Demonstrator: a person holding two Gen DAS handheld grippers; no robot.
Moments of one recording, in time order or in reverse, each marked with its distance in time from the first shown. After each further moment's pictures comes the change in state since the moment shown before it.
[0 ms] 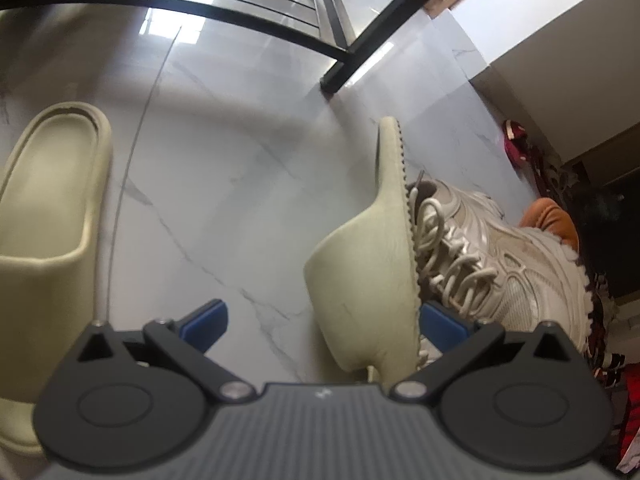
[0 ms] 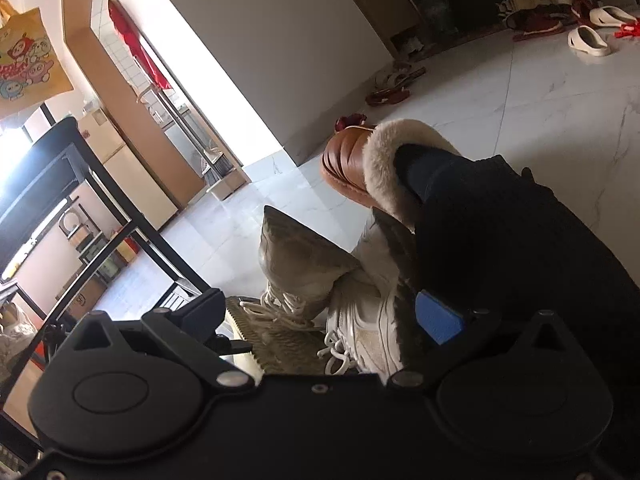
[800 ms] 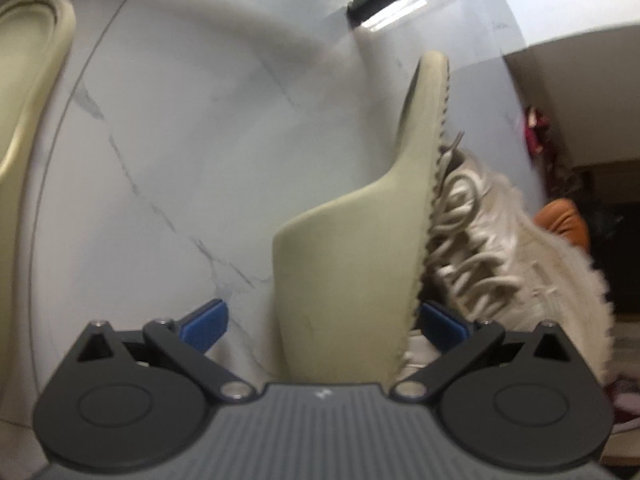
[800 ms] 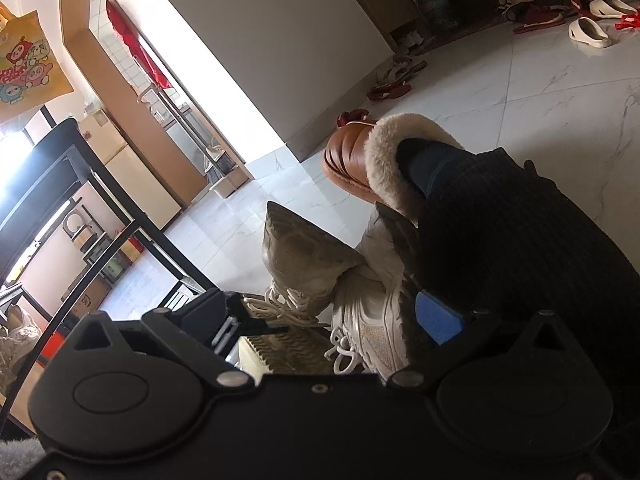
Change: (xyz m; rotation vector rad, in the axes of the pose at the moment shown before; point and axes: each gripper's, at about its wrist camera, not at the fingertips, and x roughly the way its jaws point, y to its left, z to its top) left arm 0.062 -0.001 -0.006 -0.138 0.198 -0.025; right arm 0.000 0.003 -0.002 0.004 0.013 0.009
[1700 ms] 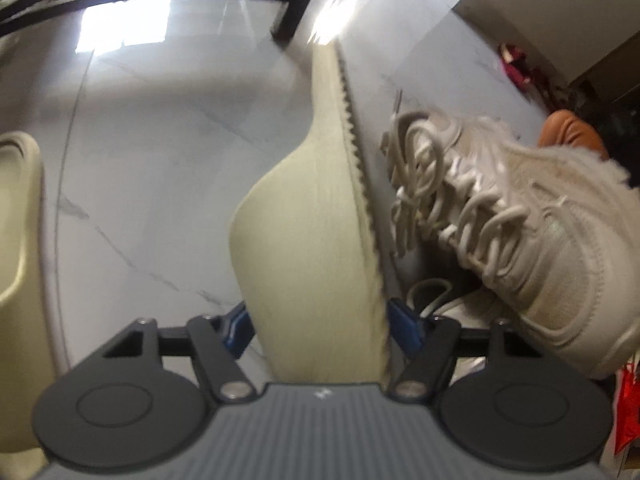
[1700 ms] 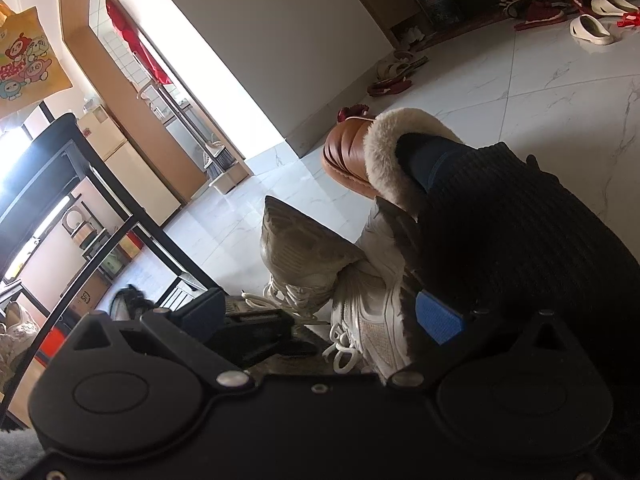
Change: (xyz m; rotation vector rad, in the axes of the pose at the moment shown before) left arm -0.024 -0.027 -0.024 0.354 -0.113 0.111; right arm 0.003 0.001 -0.003 -0.006 0.006 -0.007
